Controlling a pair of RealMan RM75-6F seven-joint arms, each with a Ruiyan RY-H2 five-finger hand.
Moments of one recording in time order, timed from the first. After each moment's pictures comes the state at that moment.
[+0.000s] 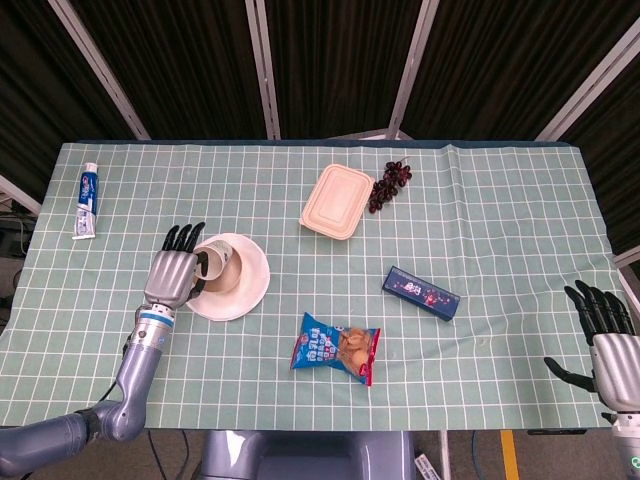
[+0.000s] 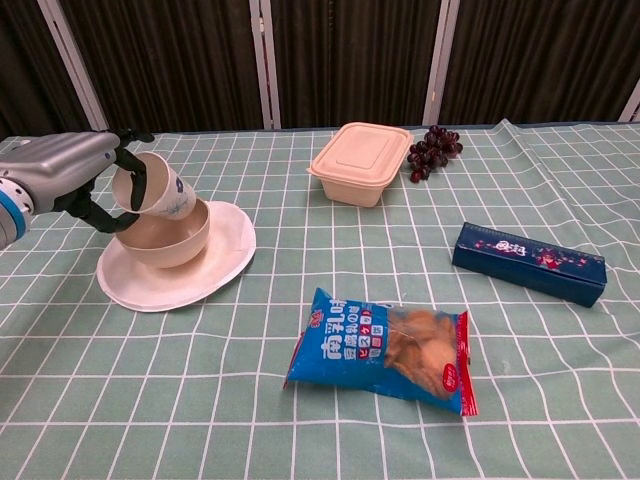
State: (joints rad) left arm -0.59 -1.63 -0.23 -1.42 1.11 1.15 0.51; right arm 0.05 -1.06 0.05 -1.60 -1.56 1.53 0.14
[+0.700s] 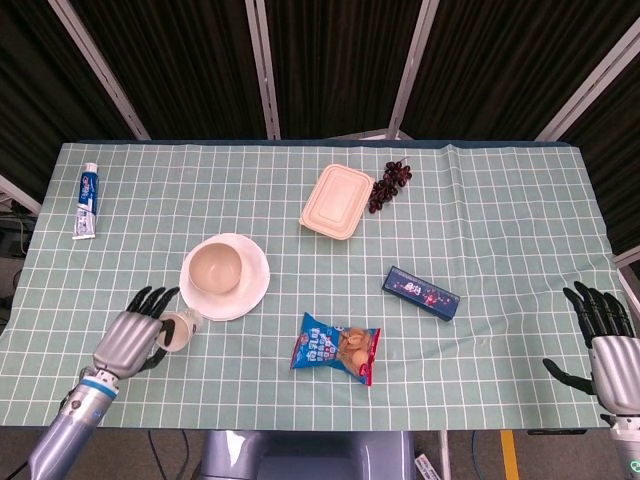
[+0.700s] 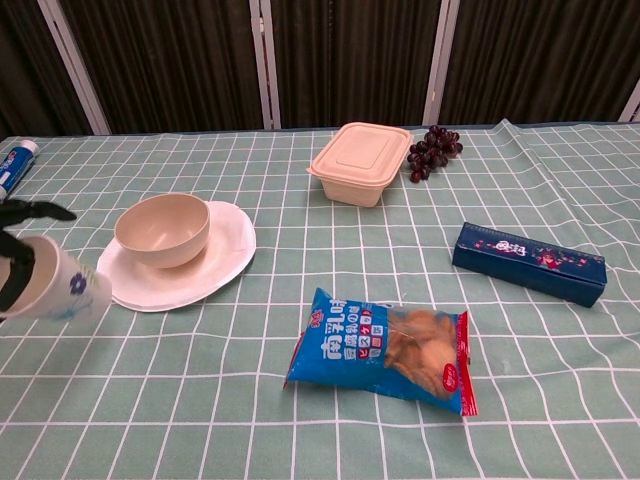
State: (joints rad) left arm -0.40 -1.20 0.10 -1.90 1.32 1.19 0.48; right arm 0.05 -1.06 0.05 -1.61 -1.57 1.55 0.12
